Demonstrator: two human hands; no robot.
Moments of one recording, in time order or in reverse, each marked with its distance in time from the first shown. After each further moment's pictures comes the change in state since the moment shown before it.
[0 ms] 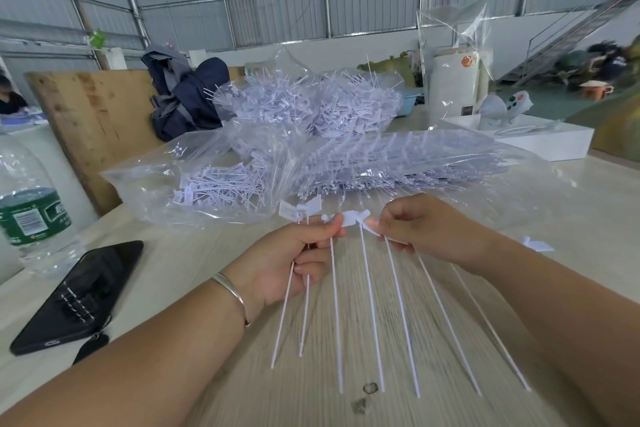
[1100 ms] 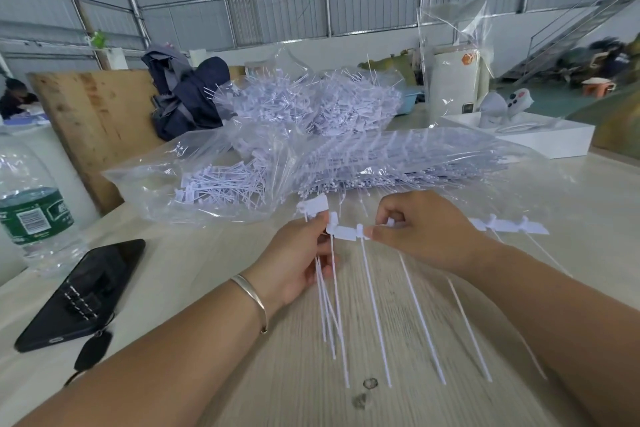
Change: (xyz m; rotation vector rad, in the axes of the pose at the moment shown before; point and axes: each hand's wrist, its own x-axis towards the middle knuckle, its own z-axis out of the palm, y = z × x) left_hand 0.008 -0.012 0.013 0.170 0.283 0.136; right_hand -0.004 -0.011 0.007 -0.369 0.152 -0.046
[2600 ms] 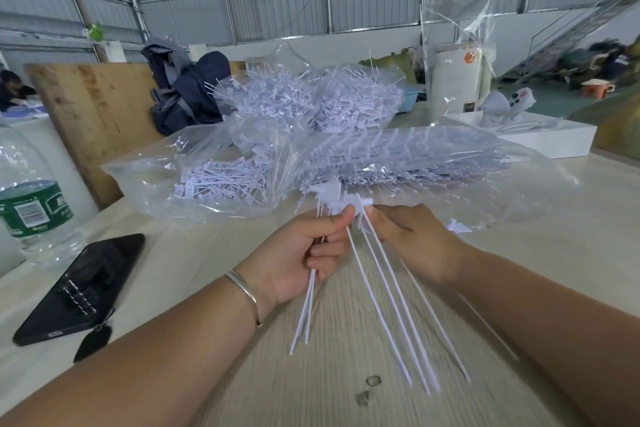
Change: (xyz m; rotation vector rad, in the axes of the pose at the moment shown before) left_hand -0.007 0.006 -0.008 -0.246 -0.447 -0.061; right_hand -0.007 -0.009 0.017 0.153 -0.062 -0.001
